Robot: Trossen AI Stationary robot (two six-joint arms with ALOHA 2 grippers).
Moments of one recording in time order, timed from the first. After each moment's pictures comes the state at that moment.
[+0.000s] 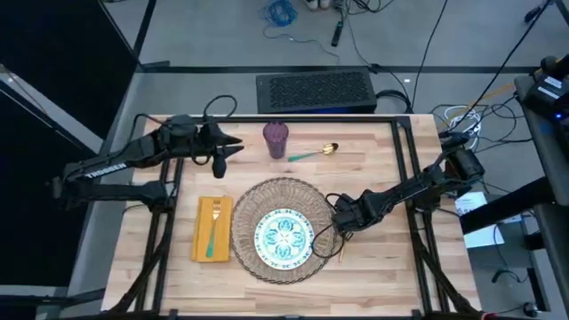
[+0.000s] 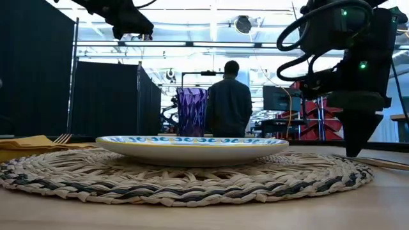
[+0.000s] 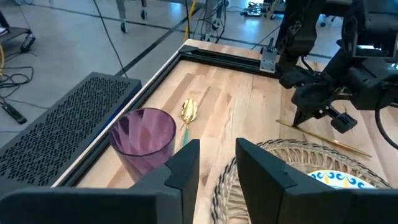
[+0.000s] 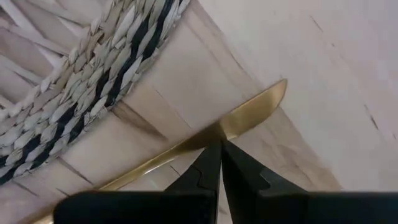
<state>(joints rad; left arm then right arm) 0.40 0.87 0.84 -0.34 0.13 0.00 0.31 1.60 0.80 -0.75 0.19 1.03</state>
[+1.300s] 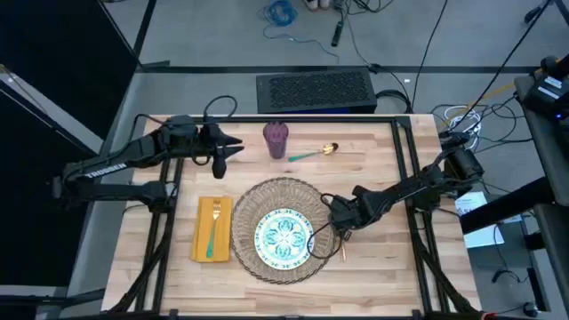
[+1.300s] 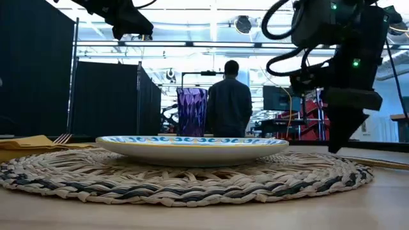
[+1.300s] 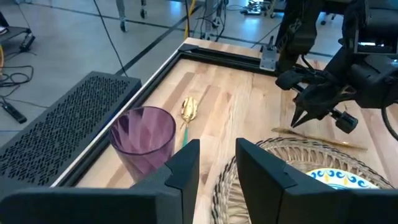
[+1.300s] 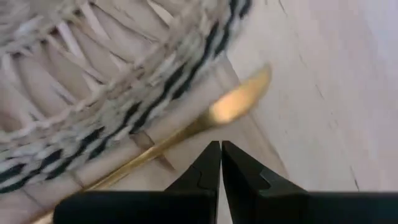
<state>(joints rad) 0.40 0.87 0.84 -0.34 0.13 0.00 0.30 1.61 0.84 -0.72 0.27 0.80</state>
